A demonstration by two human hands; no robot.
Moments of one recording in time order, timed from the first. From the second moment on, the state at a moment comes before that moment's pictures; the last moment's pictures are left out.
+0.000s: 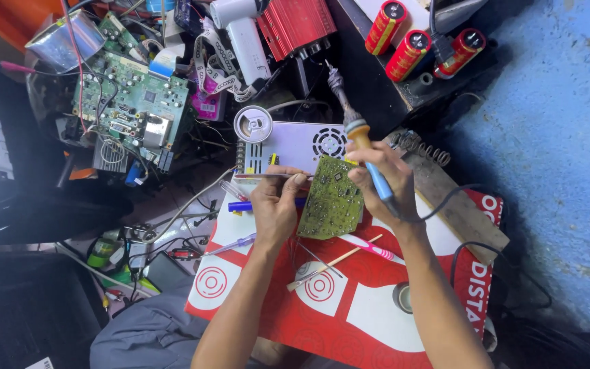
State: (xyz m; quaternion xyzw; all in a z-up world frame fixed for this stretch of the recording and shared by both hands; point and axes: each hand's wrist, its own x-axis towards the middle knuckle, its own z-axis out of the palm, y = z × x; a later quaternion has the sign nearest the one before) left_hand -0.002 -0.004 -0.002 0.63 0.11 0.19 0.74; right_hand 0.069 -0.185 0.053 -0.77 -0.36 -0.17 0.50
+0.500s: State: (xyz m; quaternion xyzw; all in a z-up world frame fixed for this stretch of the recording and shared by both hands) left_hand -0.001 -0.005 -0.002 0.64 0.12 0.19 0.74; right_hand 0.120 -0.159 0.042 -0.83 -0.38 -0.12 0.40
